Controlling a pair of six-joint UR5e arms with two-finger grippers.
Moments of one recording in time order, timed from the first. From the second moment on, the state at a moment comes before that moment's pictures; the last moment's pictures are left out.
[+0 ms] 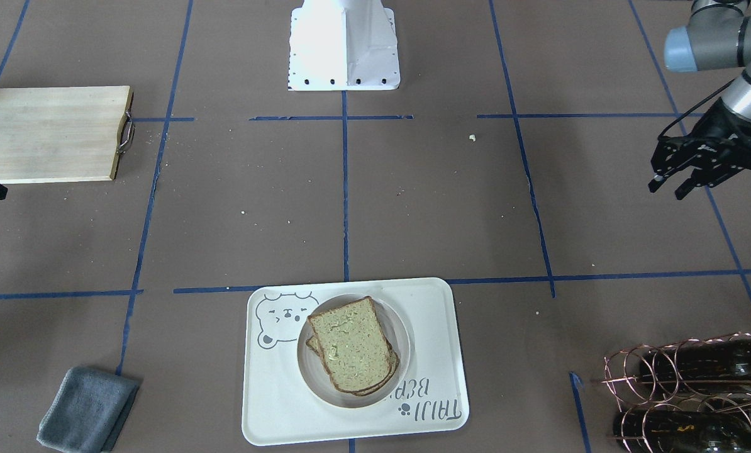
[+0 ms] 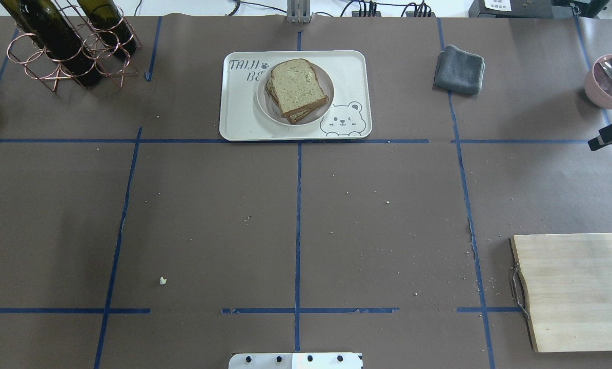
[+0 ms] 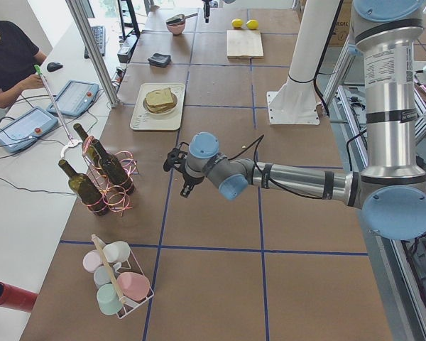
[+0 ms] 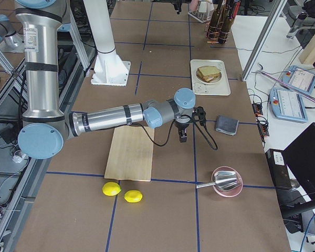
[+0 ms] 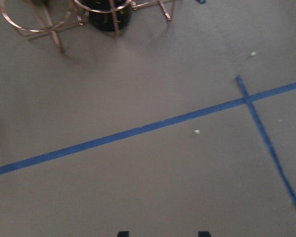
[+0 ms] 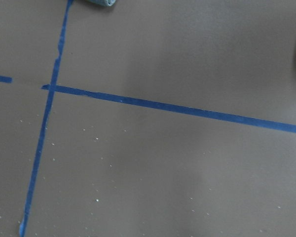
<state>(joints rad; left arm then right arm) -1.28 -1.43 -1.75 -2.18 -2.28 -0.28 1.31 -1.58 1.78 -1.41 2.43 0.26</state>
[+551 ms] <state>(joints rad) -1.51 -1.57 -1.73 -1.61 -2.38 0.14 1.36 -1.54 1.77 -1.60 2.43 0.08</state>
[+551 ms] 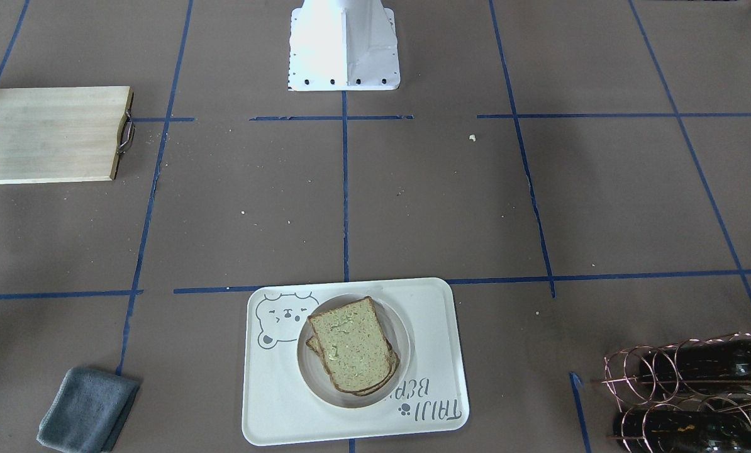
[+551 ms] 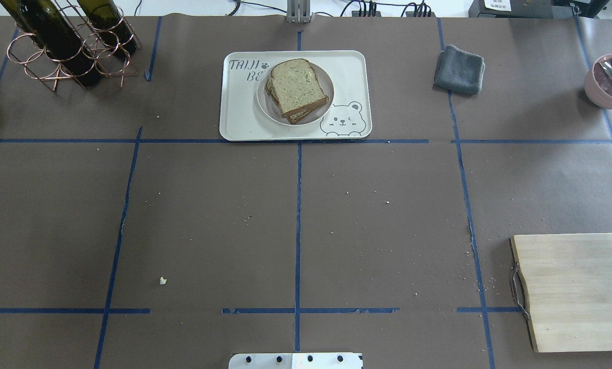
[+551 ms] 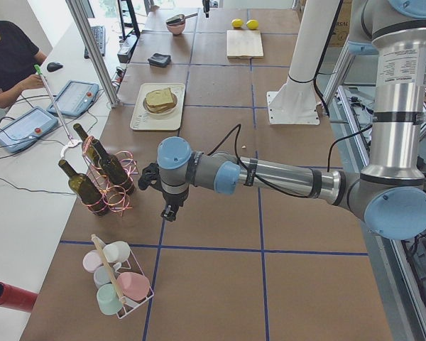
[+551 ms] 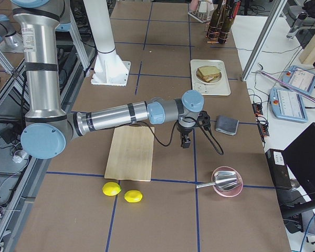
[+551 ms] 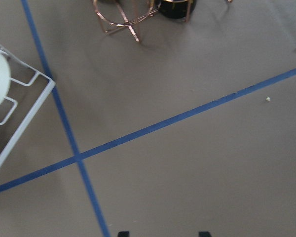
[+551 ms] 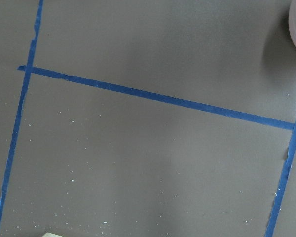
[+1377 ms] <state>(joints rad) -1.52 -1.51 -1.73 -1.55 -2.45 0.14 1.38 -1.51 1.78 -1.72 2.42 -0.04</state>
